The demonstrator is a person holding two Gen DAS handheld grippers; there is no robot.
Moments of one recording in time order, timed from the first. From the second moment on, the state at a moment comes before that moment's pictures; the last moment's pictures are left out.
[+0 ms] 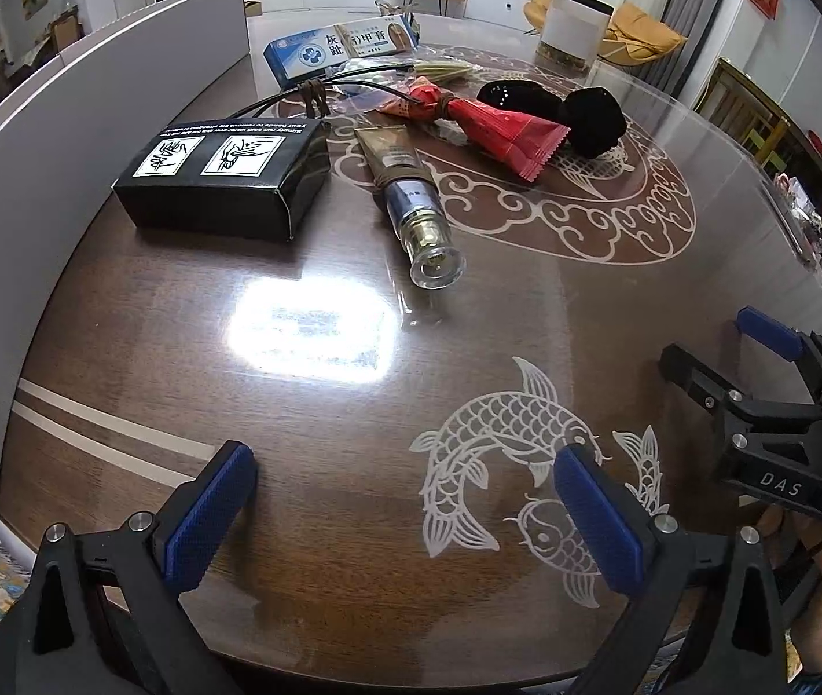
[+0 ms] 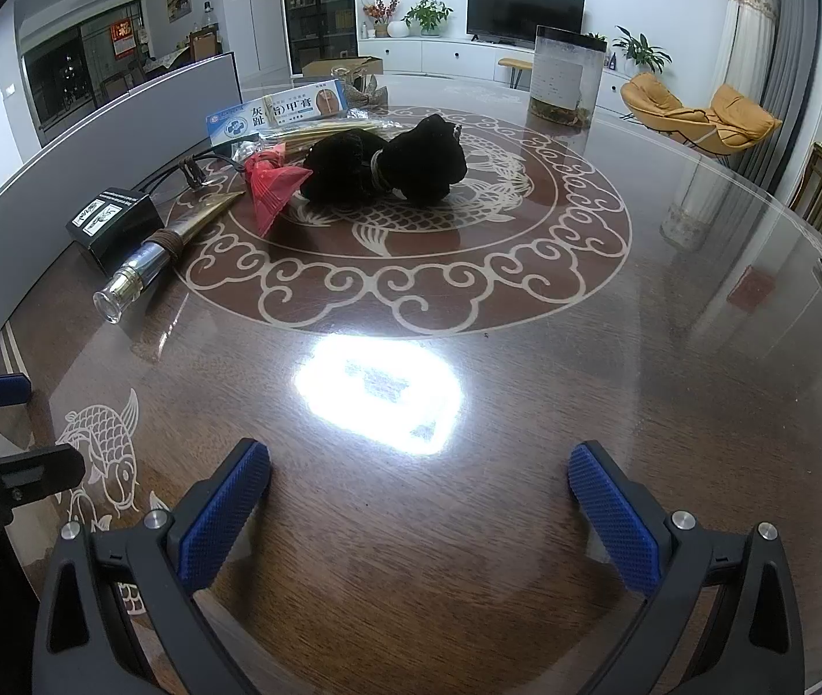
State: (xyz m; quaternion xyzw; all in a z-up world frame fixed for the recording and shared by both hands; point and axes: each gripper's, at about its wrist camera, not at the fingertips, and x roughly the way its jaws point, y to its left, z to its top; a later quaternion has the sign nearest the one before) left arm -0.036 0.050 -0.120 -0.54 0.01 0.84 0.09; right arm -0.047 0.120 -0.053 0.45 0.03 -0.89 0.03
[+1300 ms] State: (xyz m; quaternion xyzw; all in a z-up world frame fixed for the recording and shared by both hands) left arm -0.038 0.034 -0.115 -0.53 -0.05 0.84 0.11; right arm -0.047 0.120 -0.053 0.45 0.03 -0.89 0.03
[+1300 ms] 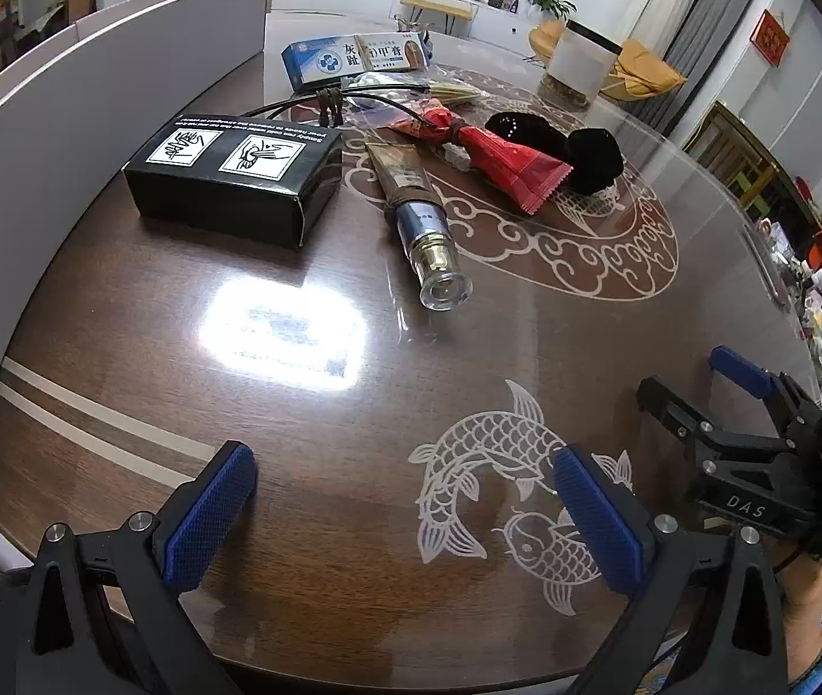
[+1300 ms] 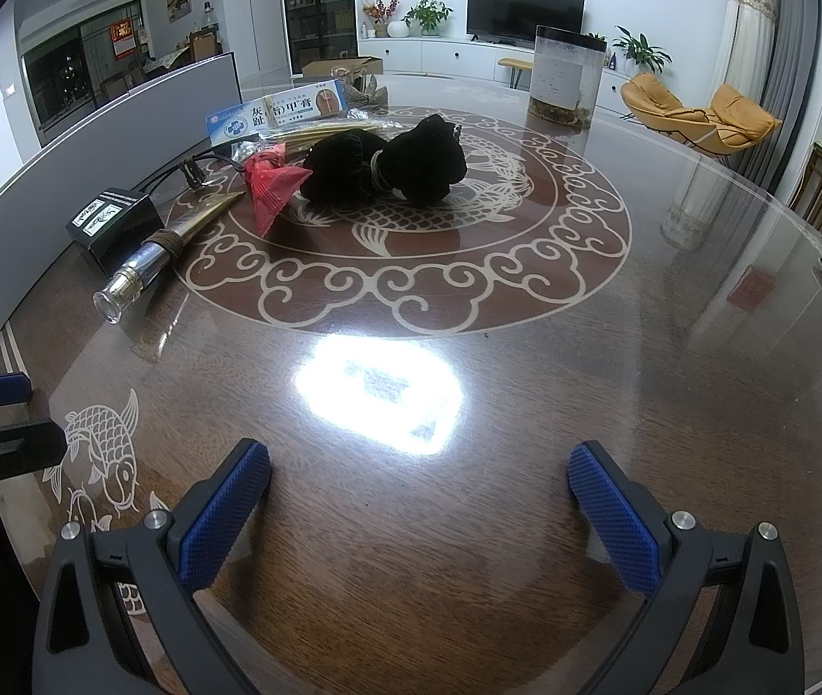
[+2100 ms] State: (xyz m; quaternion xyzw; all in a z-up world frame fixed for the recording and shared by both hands) left arm -0.042 0.051 -0.122 -0.53 0.02 0.84 0.05; right arm -0.048 0.118 -0.053 0.44 0.02 -0.89 0.03
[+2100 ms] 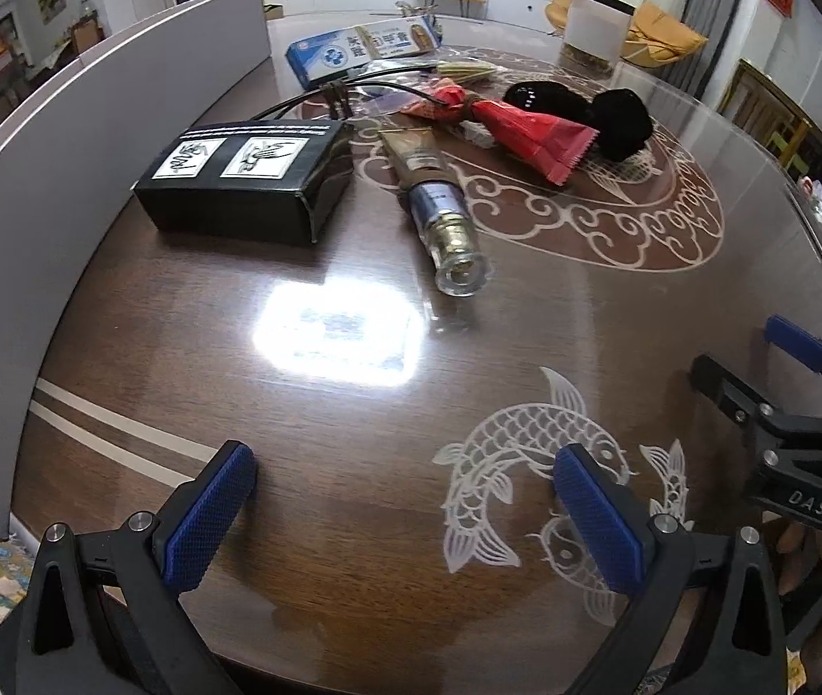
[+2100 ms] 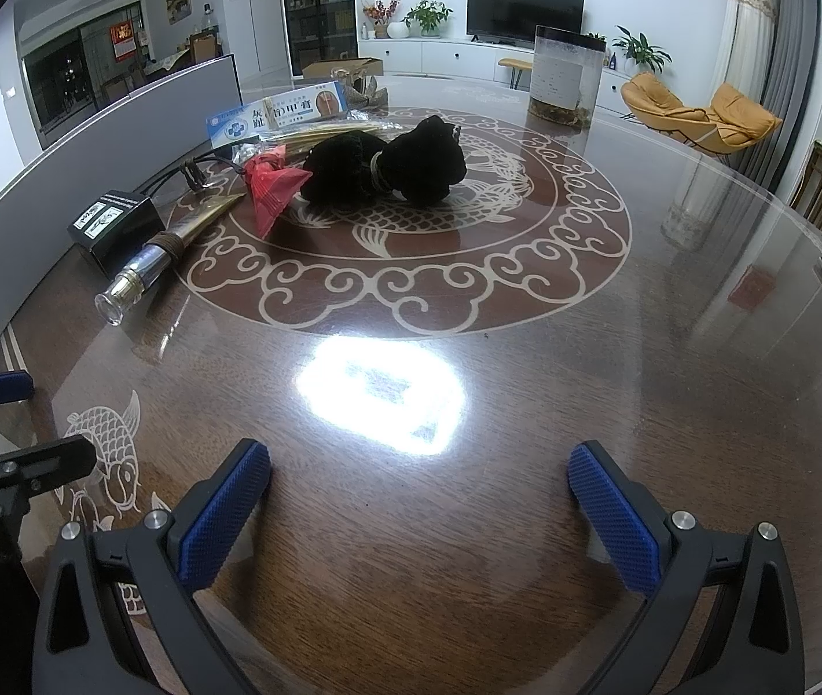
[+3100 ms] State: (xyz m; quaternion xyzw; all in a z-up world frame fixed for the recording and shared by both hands) left arm -0.144 0.031 -0.126 -0.54 -0.10 0.82 -0.15; right arm -0.048 0.122 -0.053 0.44 0.01 -0.90 0.04
